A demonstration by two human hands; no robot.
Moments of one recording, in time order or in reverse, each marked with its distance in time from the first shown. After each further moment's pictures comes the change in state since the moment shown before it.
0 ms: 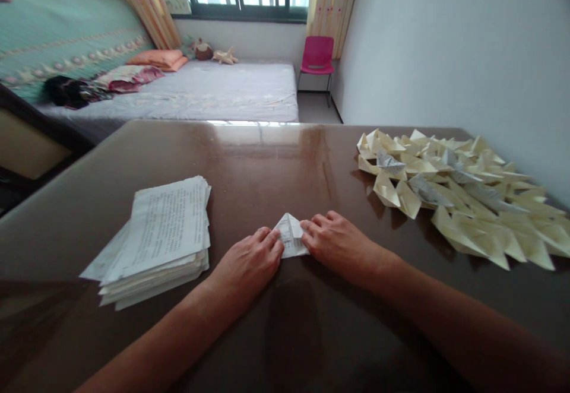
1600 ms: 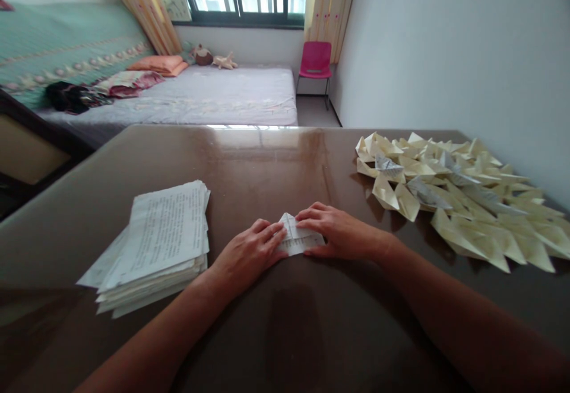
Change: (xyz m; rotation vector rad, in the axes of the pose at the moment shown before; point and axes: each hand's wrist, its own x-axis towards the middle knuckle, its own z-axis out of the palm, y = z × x) left_hand 0.009 -0.025 0.020 -0.072 0.233 0.053; right_hand 0.007 0.043 0.019 0.483 0.172 -0.094
